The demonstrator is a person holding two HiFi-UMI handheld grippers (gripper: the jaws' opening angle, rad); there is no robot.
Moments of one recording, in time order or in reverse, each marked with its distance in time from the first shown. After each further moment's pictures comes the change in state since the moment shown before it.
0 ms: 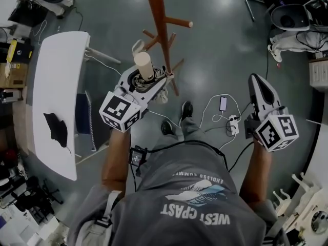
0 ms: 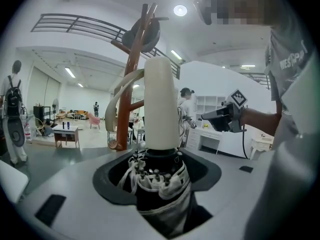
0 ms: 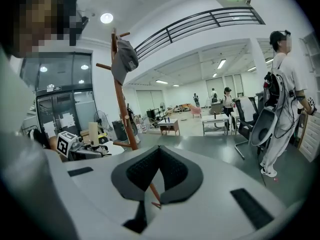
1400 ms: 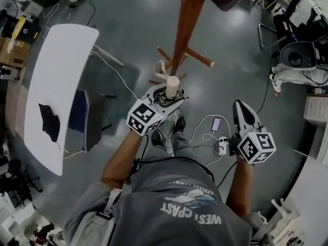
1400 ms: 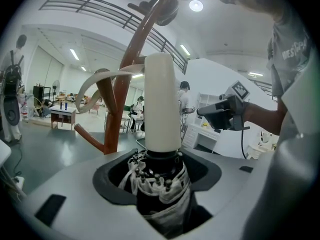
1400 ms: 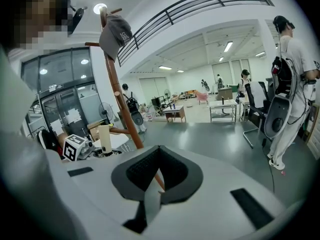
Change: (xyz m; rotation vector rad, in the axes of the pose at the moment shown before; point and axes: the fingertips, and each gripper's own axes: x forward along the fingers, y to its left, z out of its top) left arm 0.064 0.005 -0.074 -0.126 0.082 -0.043; right arm 0.073 0.003 -0.047 0.022 0.166 0.066
